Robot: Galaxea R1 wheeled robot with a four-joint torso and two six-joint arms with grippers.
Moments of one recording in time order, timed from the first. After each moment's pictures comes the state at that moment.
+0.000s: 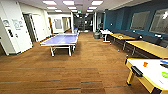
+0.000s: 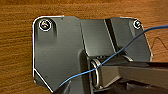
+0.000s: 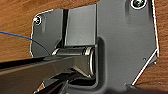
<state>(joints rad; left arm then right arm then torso) 1.53 3.08 -2.77 0.15 -0.11 -0.05 -1.56 3.07 -2.72 -0.18 0.05 0.22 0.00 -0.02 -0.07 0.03</state>
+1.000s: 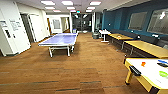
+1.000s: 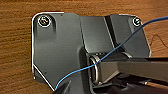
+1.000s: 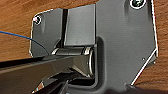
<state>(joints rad) 1.54 3.06 -2.74 0.15 -0.10 -0.04 -1.56 3.07 -2.72 -0.18 0.05 0.22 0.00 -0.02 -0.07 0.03</state>
